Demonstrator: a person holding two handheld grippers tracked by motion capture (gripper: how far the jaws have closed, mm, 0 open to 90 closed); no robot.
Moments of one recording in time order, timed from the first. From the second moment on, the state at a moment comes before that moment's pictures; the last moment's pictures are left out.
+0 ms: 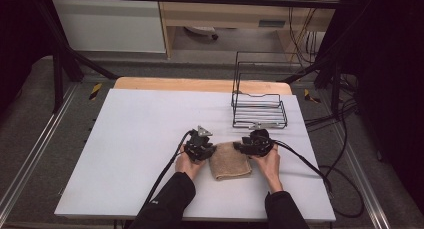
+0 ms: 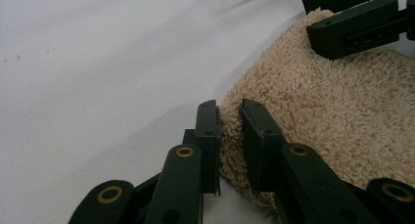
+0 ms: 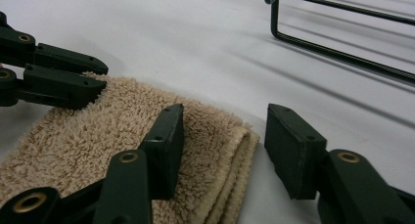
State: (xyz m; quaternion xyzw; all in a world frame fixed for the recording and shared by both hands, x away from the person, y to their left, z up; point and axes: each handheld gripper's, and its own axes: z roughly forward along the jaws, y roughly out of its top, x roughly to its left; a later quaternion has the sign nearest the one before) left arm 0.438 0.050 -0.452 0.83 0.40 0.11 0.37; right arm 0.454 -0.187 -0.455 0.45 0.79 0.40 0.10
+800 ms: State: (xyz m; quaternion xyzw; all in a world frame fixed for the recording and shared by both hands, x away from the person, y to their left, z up) left arm 0.441 0.053 -0.452 0.83 0.40 0.10 0.38; right arm 0.455 -0.189 -0.451 0.46 0.79 0.40 0.06
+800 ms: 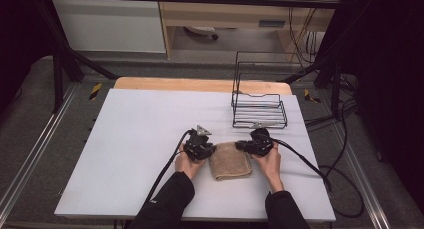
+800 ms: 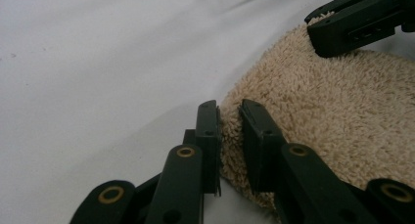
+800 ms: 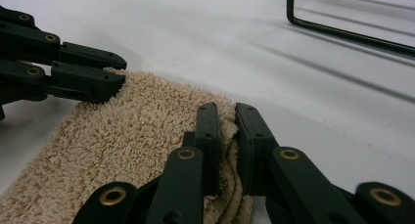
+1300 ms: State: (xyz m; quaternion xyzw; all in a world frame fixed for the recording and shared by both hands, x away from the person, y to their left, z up) left arm 0.434 0.062 -0.433 0.80 0.40 0.08 0.43; right arm 0.443 -0.197 -0.433 0.44 0.78 0.44 0.07
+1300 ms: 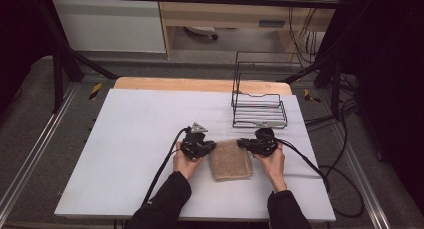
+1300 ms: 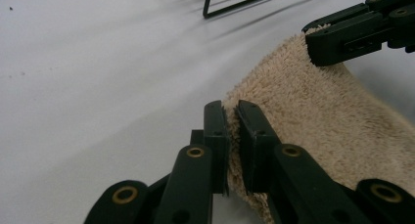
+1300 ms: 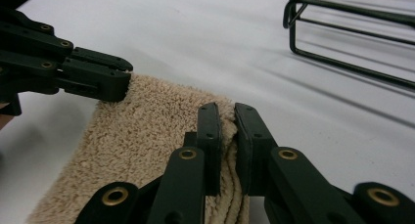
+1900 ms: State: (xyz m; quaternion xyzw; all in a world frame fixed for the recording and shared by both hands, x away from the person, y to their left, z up) left arm 0.415 0.060 -0.408 0.80 0.37 0.10 0.47; right arm 0.420 -0.210 -0.408 0.43 0.76 0.48 0.08
